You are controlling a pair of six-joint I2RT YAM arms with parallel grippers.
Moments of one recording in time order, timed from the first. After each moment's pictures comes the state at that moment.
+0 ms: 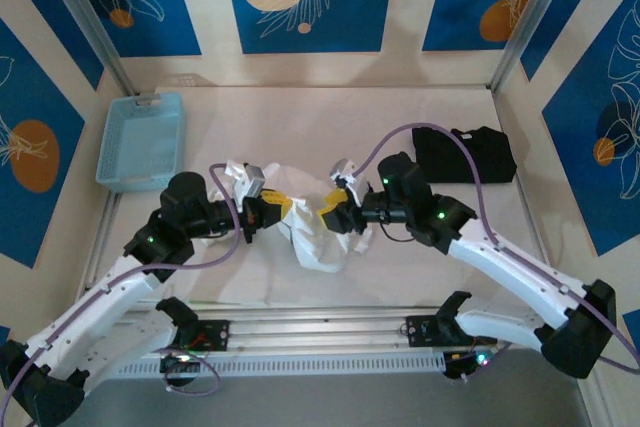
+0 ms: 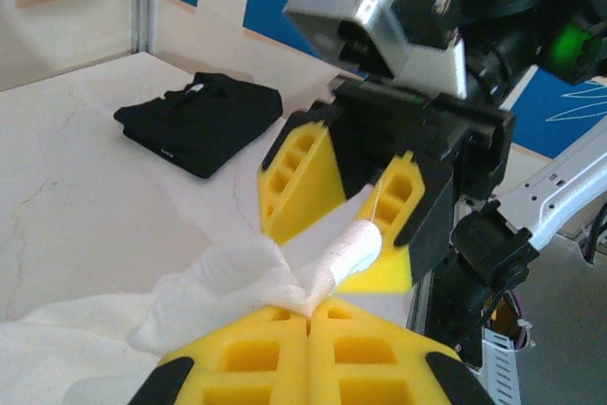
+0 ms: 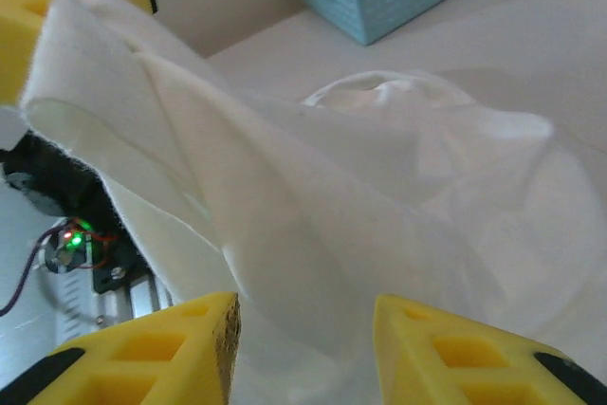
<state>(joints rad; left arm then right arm) -0.62 0.80 0.76 -0.15 0.61 -0.16 0.76 1.07 0.91 -0.35 -0.49 0.03</state>
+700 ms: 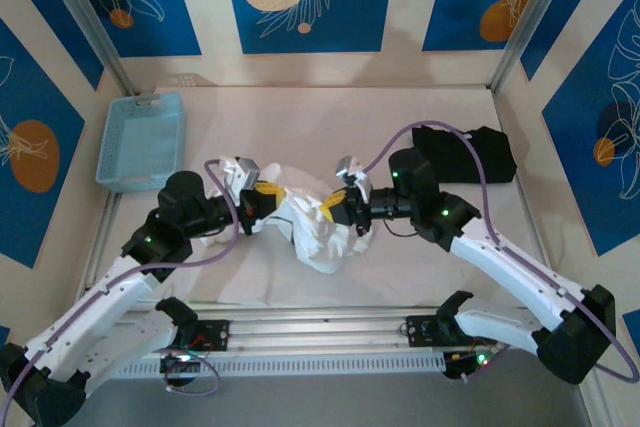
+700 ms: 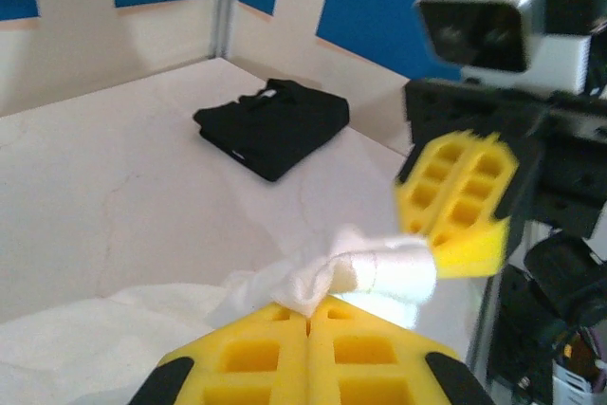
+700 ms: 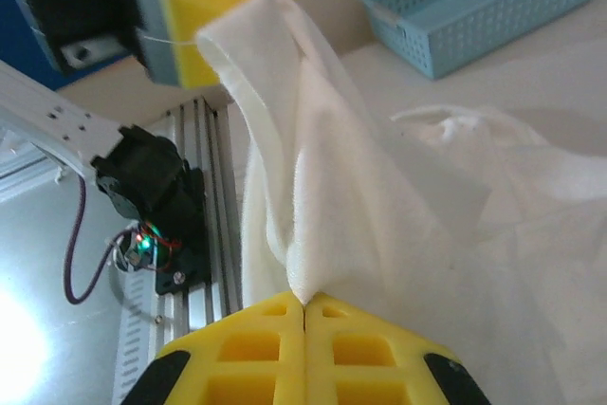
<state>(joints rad) -0.60 0.79 0.76 -0.17 0.45 -0.15 0.66 1.03 0.88 -0.27 -0.72 0.04</state>
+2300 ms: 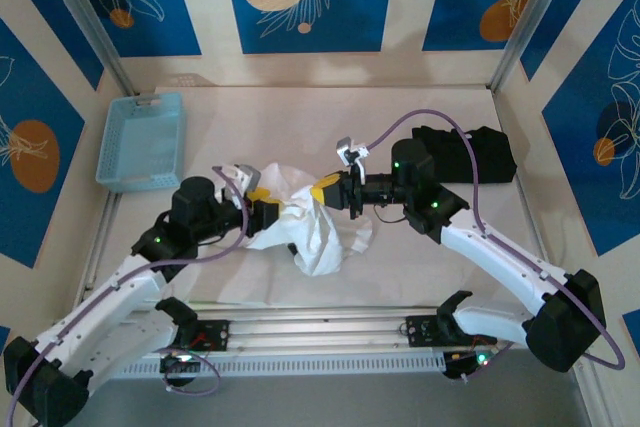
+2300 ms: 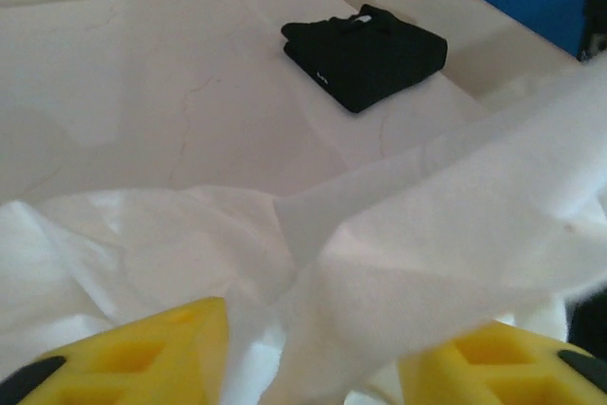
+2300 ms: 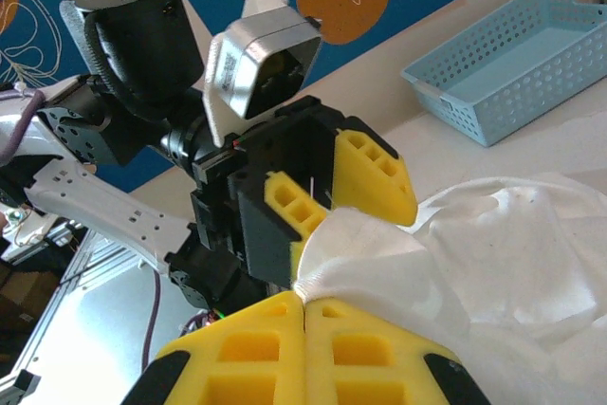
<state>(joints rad) -0.58 0.83 0.67 -0.22 0.32 -0.20 0.63 1.13 0.87 0.05 -0.84 0.33</state>
